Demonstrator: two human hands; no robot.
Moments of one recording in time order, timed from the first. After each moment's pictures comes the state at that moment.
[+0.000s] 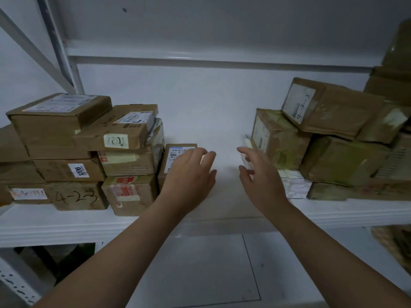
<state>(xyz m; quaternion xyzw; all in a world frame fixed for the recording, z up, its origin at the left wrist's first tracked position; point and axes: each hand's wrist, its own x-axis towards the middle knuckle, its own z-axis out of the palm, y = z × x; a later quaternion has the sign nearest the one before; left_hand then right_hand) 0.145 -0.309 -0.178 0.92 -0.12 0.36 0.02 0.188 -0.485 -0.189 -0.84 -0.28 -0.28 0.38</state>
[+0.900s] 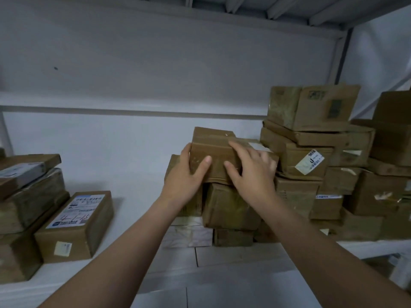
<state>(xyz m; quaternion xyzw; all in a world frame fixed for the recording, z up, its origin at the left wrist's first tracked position) 0.229 -0.534 -0.086 0.83 -0.07 0.27 0.48 0.258 -0.696 -0.077 -0.90 -0.16 -0.36 0.19</state>
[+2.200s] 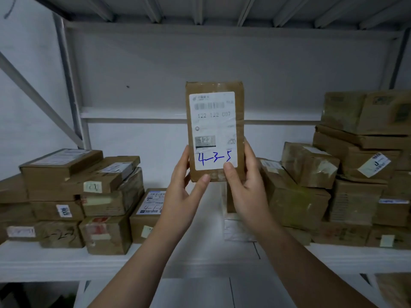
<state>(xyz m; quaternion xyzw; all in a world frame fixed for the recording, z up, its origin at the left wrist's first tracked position) 0.110 -0.422 -0.101 0.70 -0.15 0.37 0.59 0.154 -0.552 -0.088 -0.62 -0.35 -0.22 0.67</state>
